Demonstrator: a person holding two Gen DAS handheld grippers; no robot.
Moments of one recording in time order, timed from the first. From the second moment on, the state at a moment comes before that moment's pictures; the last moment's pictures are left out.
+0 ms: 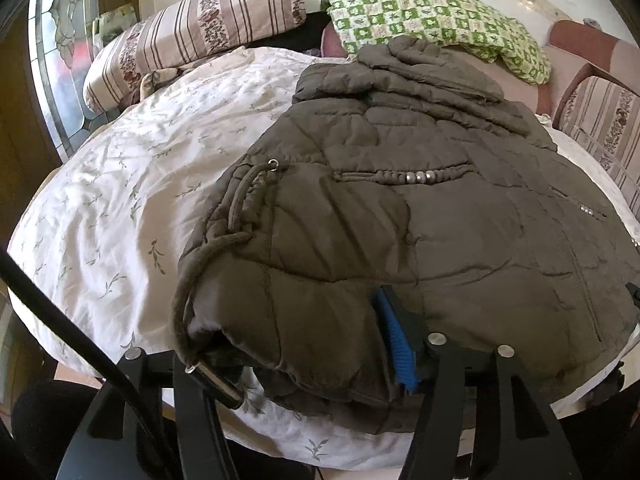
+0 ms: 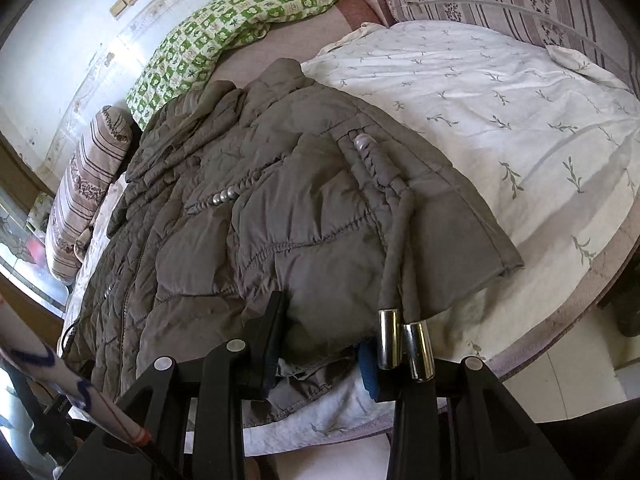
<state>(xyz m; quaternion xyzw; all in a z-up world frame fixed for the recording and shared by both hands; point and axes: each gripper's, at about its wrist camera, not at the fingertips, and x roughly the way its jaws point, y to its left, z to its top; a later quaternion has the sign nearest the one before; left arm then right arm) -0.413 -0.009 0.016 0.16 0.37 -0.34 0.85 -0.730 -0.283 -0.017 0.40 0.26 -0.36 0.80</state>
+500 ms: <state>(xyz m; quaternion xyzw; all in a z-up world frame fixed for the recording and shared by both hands) -0.416 -0.008 0.015 0.17 0.36 -0.33 0.86 -0.726 -0.274 -0.014 0.37 0.26 -0.38 0.81</state>
